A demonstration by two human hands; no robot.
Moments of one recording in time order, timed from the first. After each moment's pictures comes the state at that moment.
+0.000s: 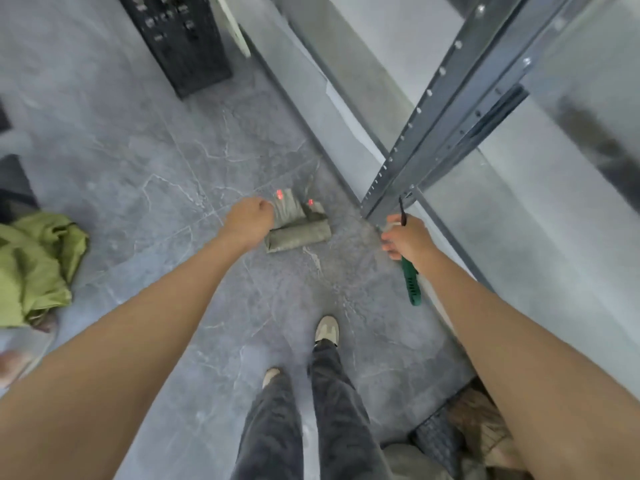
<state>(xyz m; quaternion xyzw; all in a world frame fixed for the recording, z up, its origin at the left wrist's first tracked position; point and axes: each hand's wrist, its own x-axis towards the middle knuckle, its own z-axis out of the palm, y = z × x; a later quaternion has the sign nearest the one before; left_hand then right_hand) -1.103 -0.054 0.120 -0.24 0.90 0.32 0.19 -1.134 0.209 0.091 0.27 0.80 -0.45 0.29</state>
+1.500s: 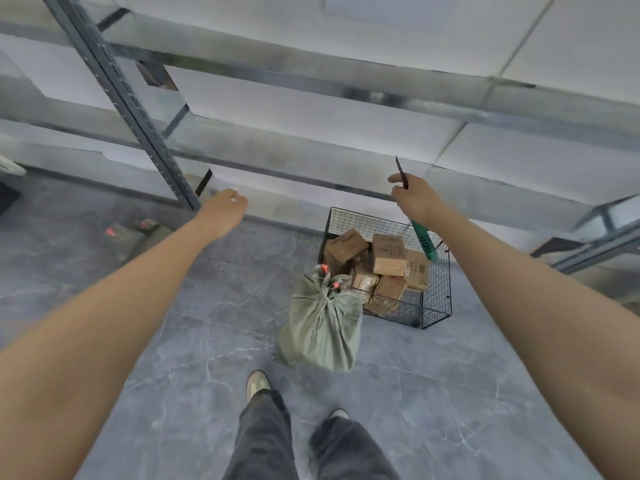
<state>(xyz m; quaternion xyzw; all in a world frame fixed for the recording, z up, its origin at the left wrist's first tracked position) -0.599 0.278 0.293 0.15 0.92 0.27 0.25 -0.426 0.558 0.311 0.36 0.84 -0.40 -0.01</state>
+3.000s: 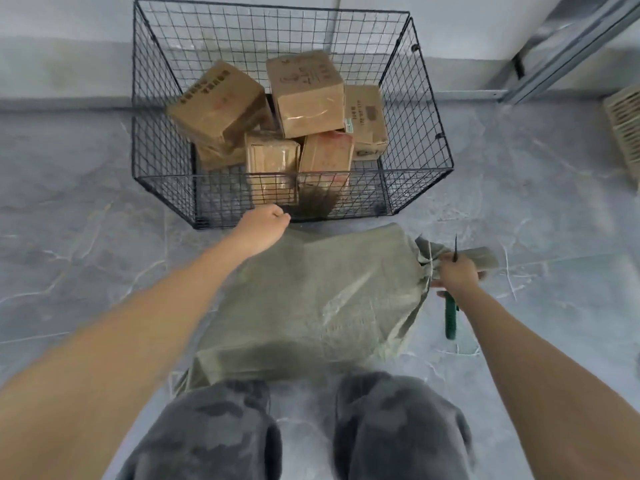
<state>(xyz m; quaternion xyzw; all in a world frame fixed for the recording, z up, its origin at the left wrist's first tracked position) -0.435 0.517 -0.292 0.35 0.80 0.14 0.47 -0.122 0.651 -0.319 0.79 0.48 -0.39 0.02</state>
